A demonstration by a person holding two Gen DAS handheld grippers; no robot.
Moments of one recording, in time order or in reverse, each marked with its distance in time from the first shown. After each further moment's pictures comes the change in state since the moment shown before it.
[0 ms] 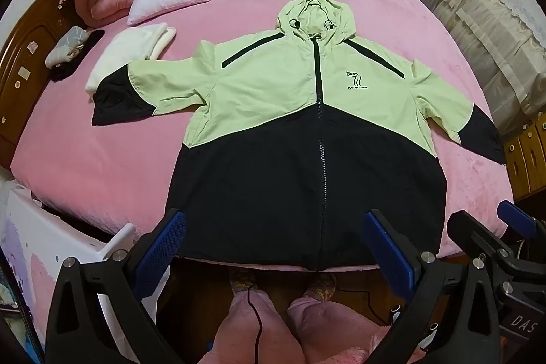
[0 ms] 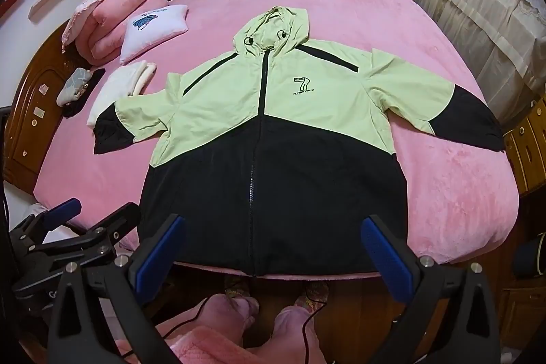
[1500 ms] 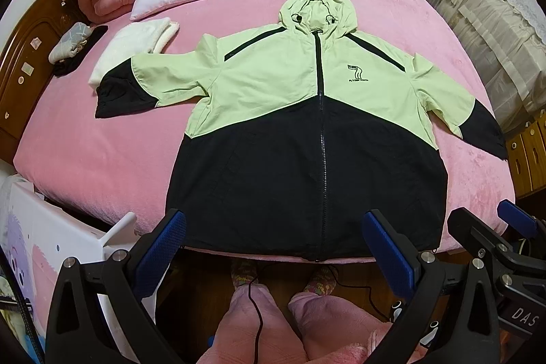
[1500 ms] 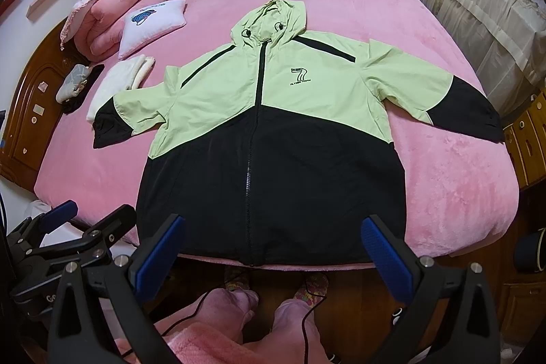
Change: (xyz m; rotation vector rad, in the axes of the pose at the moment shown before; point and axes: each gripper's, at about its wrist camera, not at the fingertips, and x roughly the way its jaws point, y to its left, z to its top) left arm -0.003 -0.006 -0.016 0.001 0.011 0.011; right arm 0.004 -0.001 -0.012 0.015 0.025 0.001
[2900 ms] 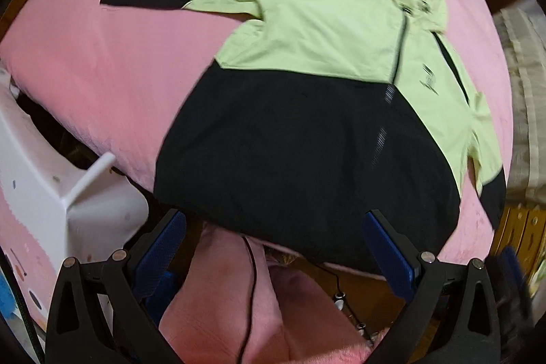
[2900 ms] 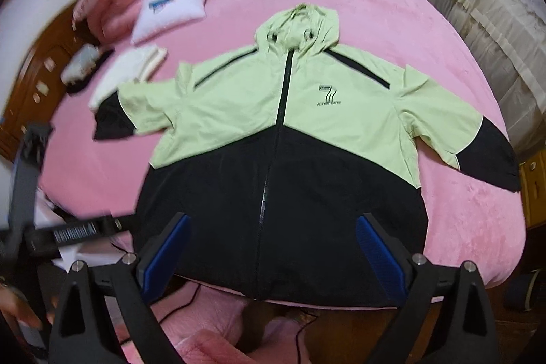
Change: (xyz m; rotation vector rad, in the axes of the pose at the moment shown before) left arm 0.119 0.119 0.036 -0.402 0.326 -0.079; right arm 0.053 0.045 0.049 -0.143 0.019 -0.013
